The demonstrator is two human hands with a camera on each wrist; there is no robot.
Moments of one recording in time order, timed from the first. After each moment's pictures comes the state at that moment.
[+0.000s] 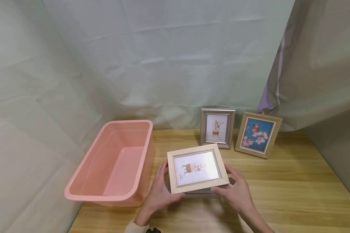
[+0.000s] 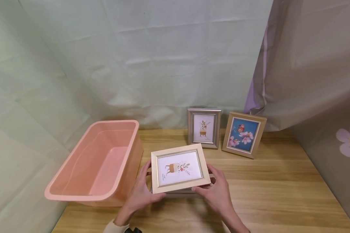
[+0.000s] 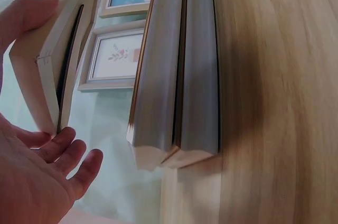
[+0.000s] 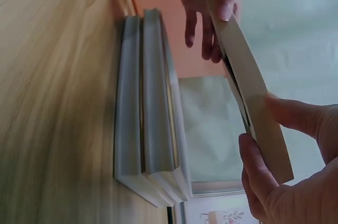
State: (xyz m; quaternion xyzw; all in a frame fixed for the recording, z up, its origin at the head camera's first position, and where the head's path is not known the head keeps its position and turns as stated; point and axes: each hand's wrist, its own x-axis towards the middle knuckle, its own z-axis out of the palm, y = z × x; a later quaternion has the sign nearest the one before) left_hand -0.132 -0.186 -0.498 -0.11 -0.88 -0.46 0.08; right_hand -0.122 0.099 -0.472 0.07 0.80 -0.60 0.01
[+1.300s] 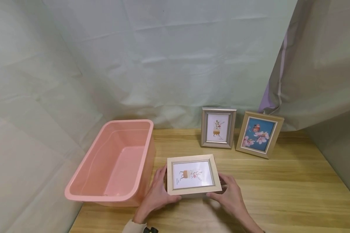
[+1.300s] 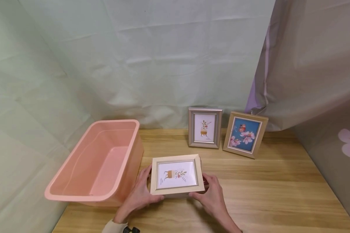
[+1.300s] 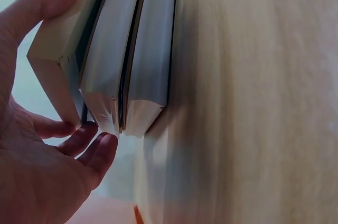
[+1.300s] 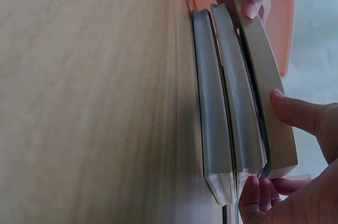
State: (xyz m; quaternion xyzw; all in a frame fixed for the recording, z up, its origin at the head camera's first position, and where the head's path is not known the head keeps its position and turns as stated) left_hand -0.139 -0.203 -0.522 -0.07 -0.91 -0.41 -0.01; right_hand -0.124 0.086 -0.519 0.03 0.86 -0.51 -0.02
